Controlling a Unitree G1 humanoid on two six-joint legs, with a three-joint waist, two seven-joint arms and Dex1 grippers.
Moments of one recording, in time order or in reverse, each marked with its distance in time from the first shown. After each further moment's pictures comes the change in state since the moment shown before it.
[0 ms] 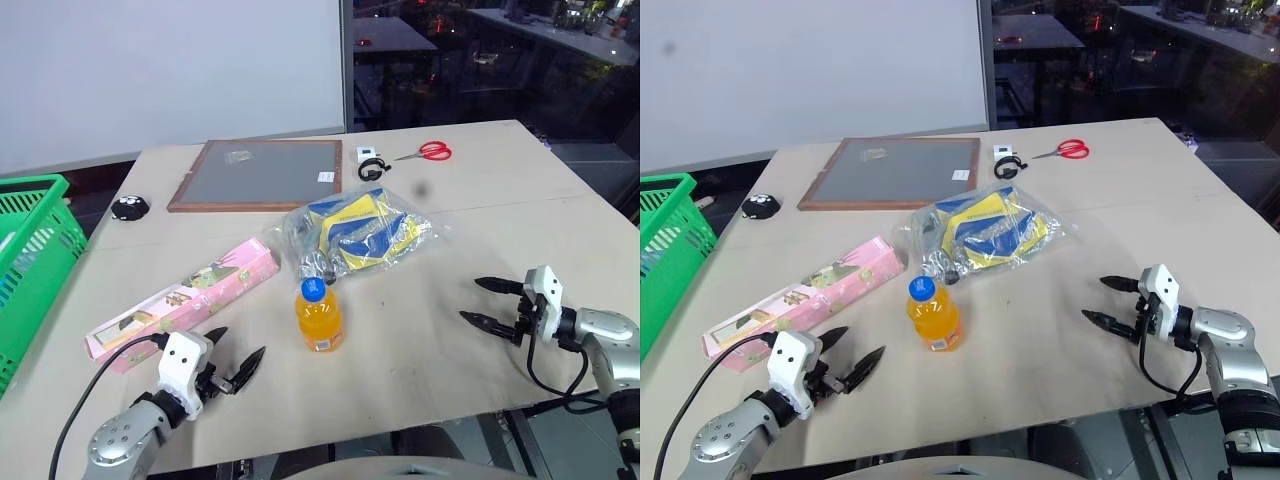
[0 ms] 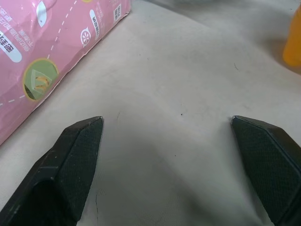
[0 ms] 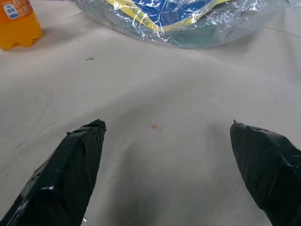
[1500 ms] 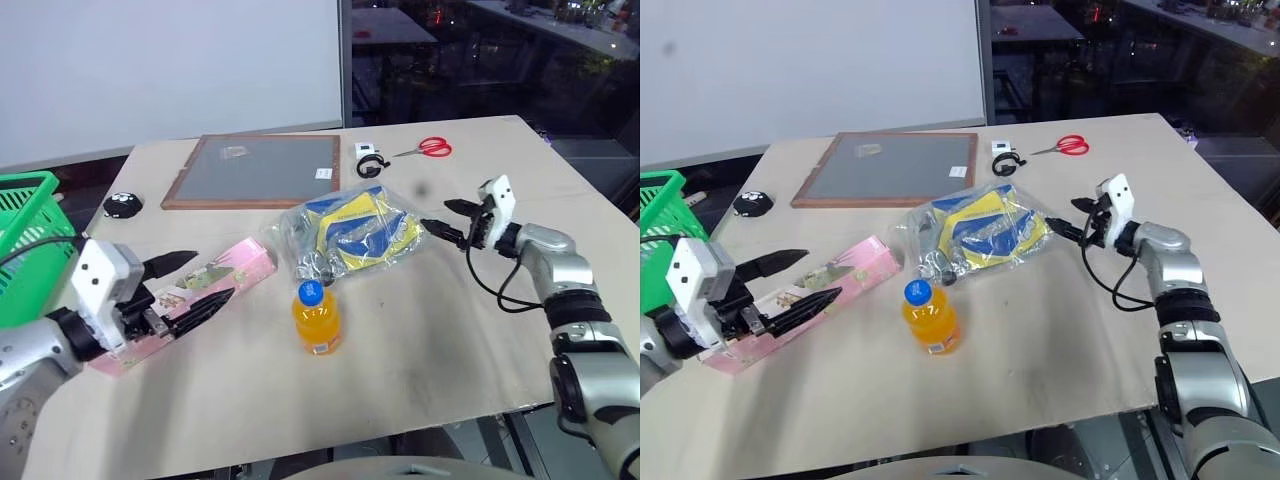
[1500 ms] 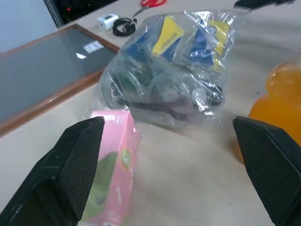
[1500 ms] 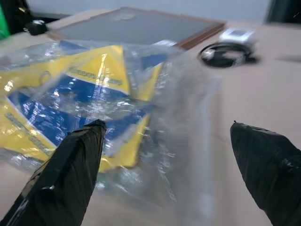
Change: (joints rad) left arm -0.141 0.401 0.396 -0.304 -0.420 0.403 -0.195; right arm -0.593 0.219 0.034 0.336 -0.075 0.310 -0.259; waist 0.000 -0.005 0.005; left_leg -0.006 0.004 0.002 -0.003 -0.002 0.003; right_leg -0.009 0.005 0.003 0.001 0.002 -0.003
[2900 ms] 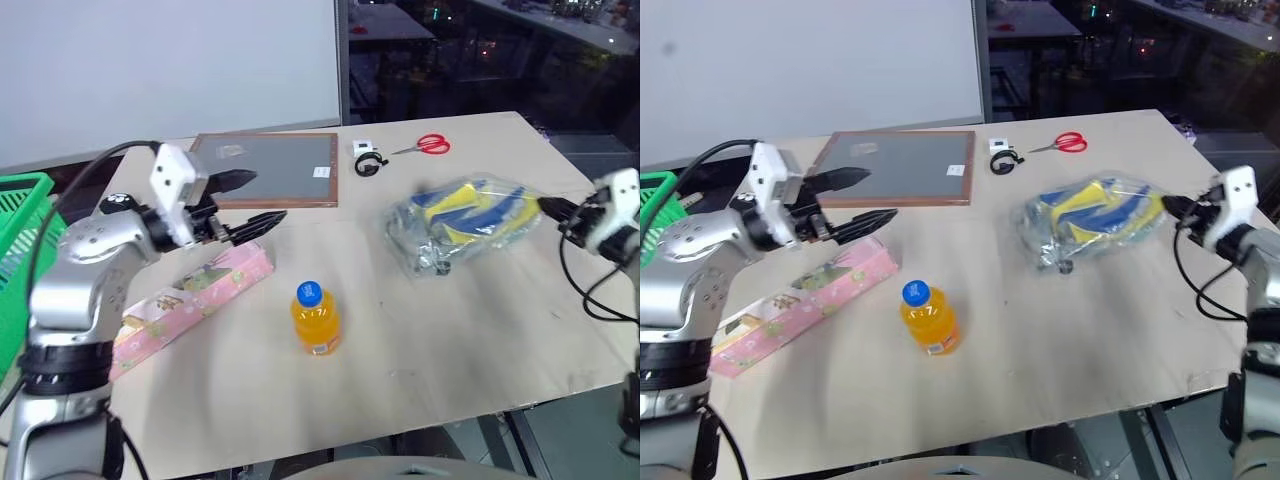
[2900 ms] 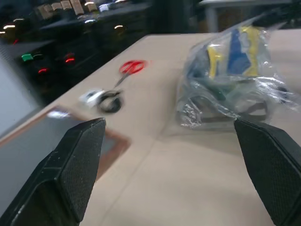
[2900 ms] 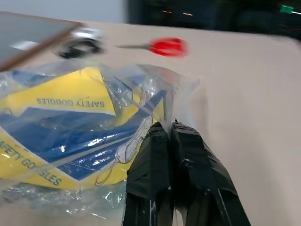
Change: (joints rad) left arm -0.813 -0.101 -0.495 0.451 0.185 -0.082 -0.147; right arm 0.293 -0.342 -0.329 -0.211 0.043 0.052 -0.163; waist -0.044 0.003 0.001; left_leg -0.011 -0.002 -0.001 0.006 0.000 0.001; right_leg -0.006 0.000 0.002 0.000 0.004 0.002
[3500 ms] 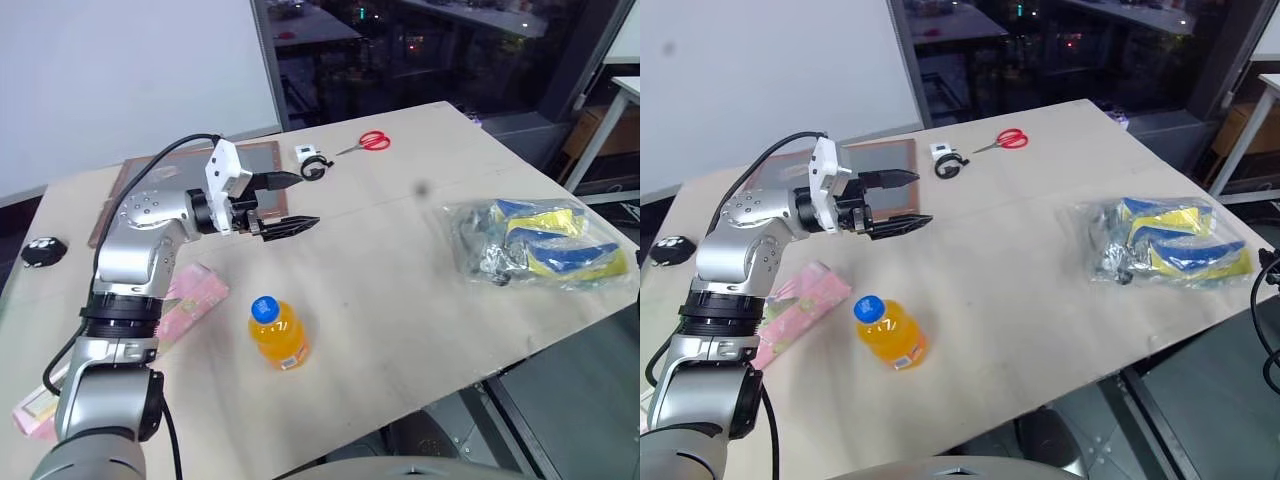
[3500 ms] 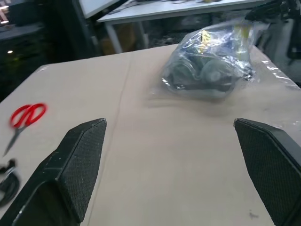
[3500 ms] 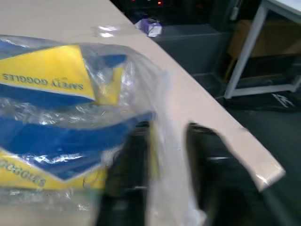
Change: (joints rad) left arm -0.165 -0.083 -0.115 0.247 0.091 -0.100 -0.208; right arm 0.388 -0.016 -0.268 -0.306 0.057 0.105 -0.217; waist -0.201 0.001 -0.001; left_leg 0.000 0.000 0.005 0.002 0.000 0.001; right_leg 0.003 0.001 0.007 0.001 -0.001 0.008
